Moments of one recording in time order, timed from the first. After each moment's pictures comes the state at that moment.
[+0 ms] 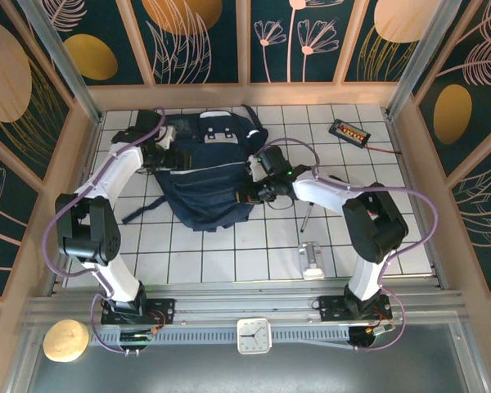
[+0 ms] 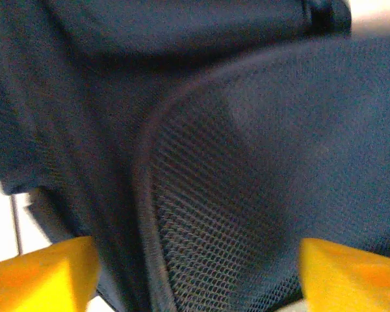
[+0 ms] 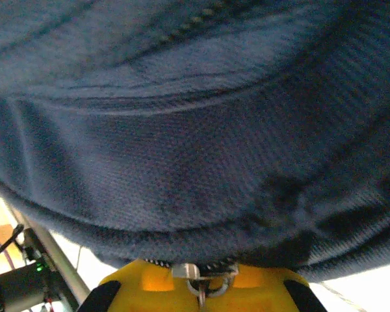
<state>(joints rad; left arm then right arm) -0.13 1.73 1.44 -0.78 0.16 -0.19 0.67 1.79 1.18 -0.31 -0.52 0.54</state>
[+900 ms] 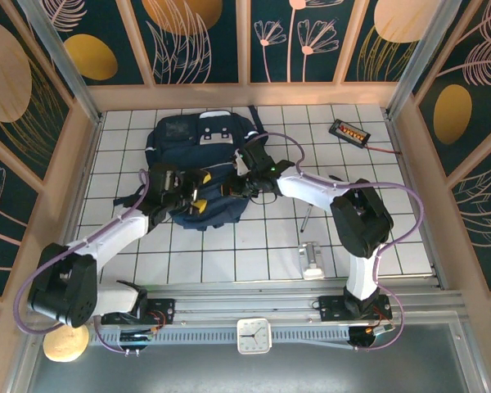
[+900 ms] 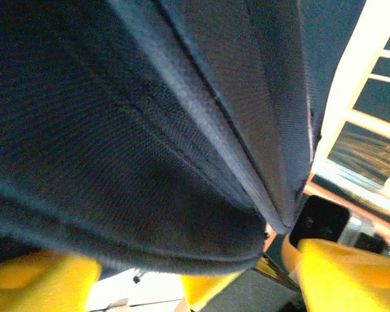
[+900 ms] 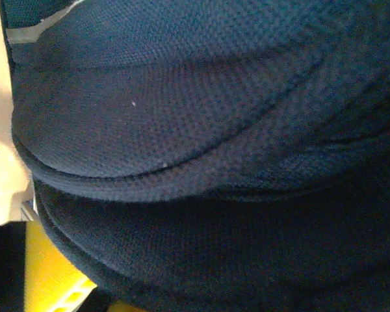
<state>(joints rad) -0.38 1.32 0.70 -0.04 0.35 -1.66 0.74 1.88 1.35 -0.33 -0.43 0.68</state>
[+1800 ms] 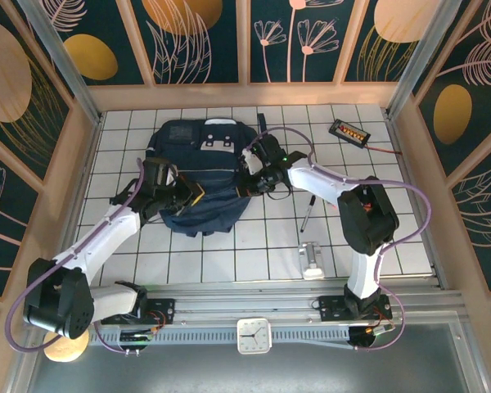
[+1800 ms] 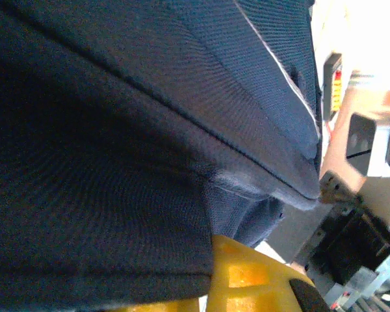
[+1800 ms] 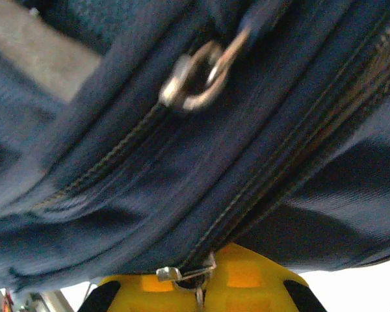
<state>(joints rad) -0.33 1.23 0.83 -0.40 0.41 -1.06 0.62 1.89 1.39 -0.54 -0.48 0.25</state>
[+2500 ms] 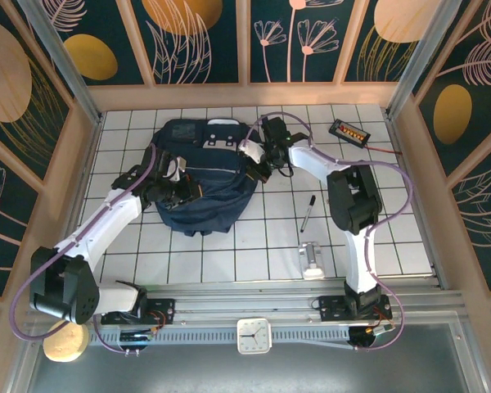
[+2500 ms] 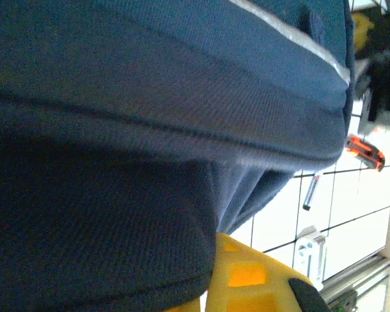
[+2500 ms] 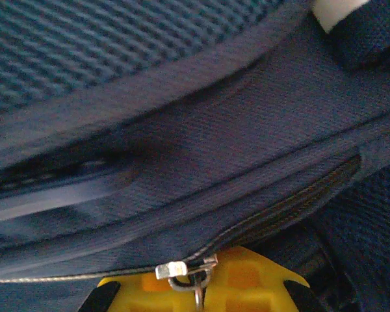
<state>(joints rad) -0.31 1.32 0.99 -0.66 0.41 -0.63 0.48 2.13 1.66 -0.61 -0.43 -0.58</state>
